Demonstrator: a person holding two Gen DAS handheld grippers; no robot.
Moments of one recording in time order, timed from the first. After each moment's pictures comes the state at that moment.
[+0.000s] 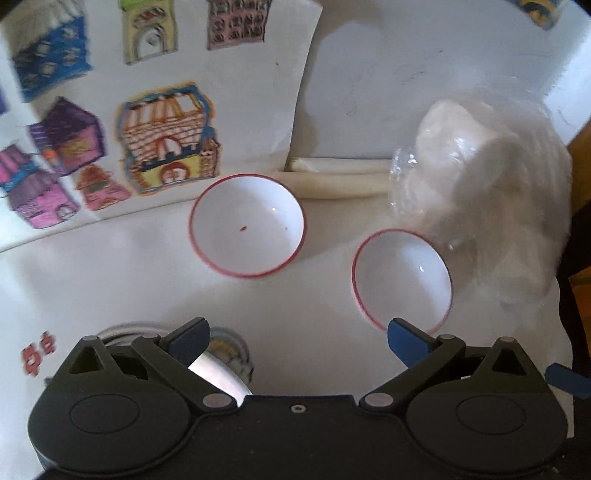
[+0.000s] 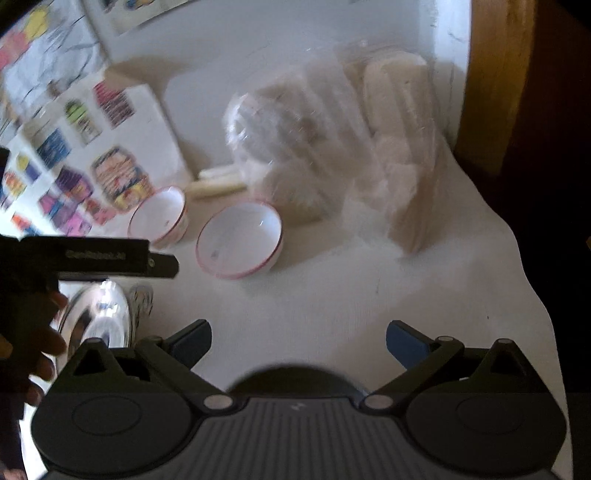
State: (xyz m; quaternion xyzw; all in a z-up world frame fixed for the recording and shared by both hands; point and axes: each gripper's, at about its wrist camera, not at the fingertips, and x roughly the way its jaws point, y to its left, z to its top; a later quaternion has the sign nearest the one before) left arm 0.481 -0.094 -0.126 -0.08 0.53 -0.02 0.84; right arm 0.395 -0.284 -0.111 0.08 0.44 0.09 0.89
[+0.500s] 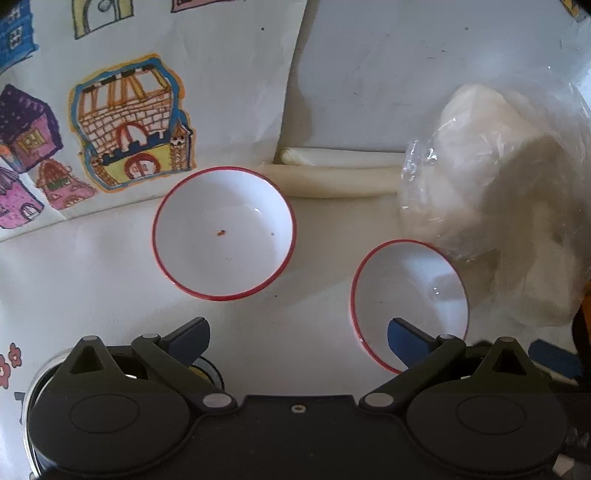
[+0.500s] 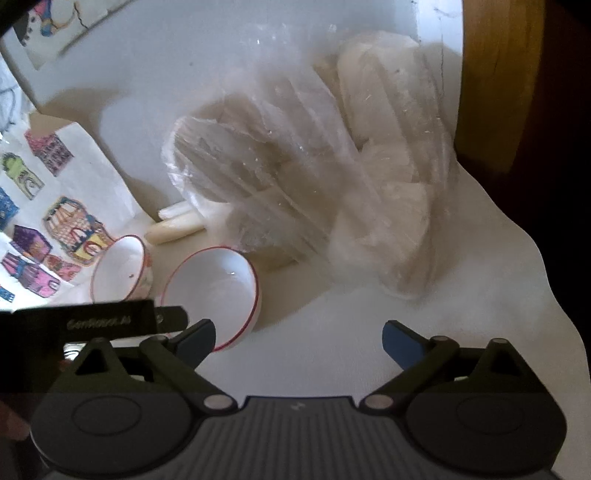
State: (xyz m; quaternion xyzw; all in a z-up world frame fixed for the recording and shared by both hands) left arm 0.506 -0.101 -0.150 -0.08 0.54 -0.01 0.83; right arm 0.458 -0.284 -0.140 0.12 0.45 0.07 0.88
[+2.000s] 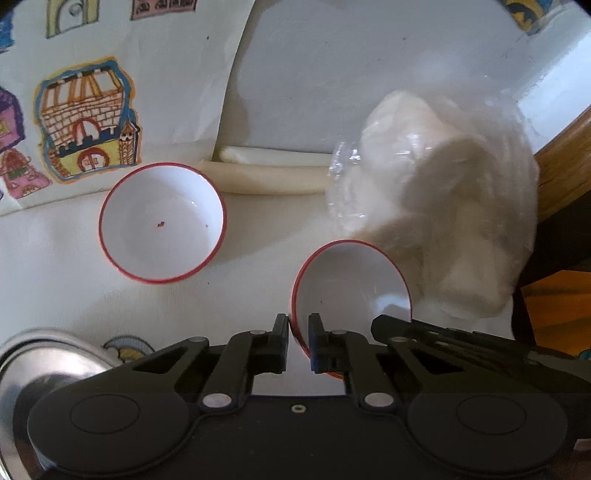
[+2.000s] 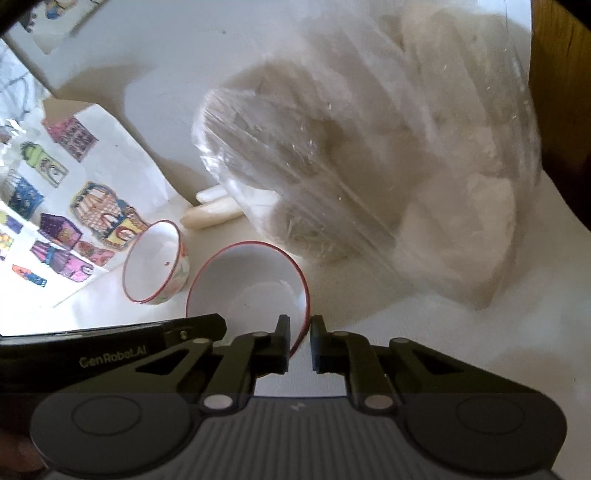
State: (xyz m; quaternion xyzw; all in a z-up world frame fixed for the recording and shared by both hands) left arm 0.502 -0.123 -0.139 -0.15 0.53 -0.09 0.83; right arm 0.472 -0.264 -0.156 0.15 0.46 0.16 0.86
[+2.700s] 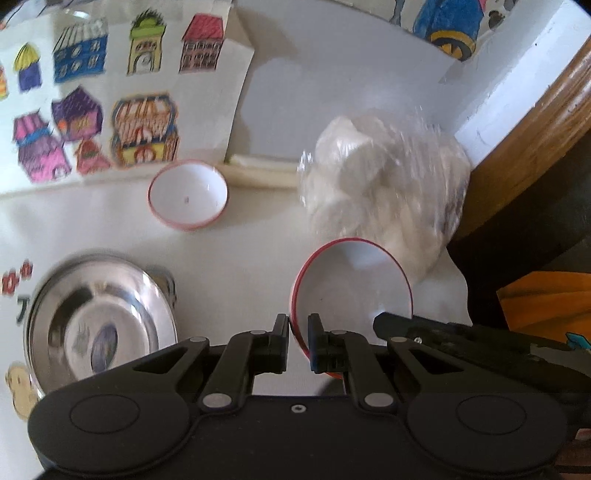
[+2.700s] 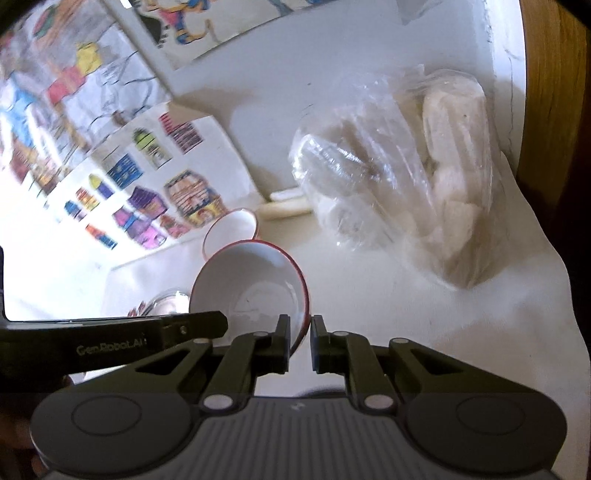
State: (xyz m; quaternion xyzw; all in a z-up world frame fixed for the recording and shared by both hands) left arm 0.395 -0.137 -0.067 -0.16 0.50 -0.05 0.85; right arm 0.384 -0.303 -0.098 0.10 0.42 0.24 0.87
